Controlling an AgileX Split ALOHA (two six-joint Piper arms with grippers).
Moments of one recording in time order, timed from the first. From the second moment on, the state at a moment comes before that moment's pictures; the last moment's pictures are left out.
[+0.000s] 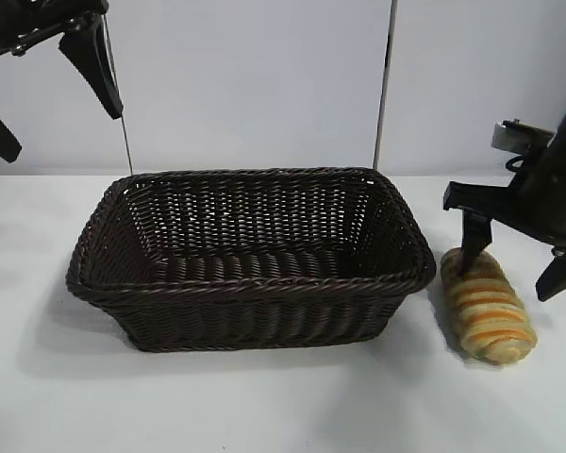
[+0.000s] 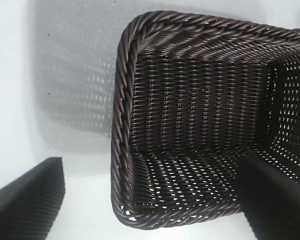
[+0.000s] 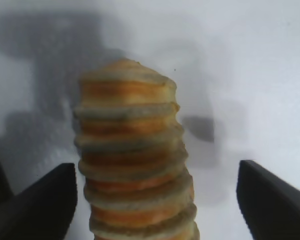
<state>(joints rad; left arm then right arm) -0.21 1.72 -1.42 -0.34 1.04 -0.17 0.10 1.89 -1.06 0.16 0.54 0.24</state>
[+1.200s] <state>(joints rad) -0.21 1.72 -1.42 -0.34 1.03 -0.17 0.23 1.67 -1.36 0.19 0.79 -0.34</state>
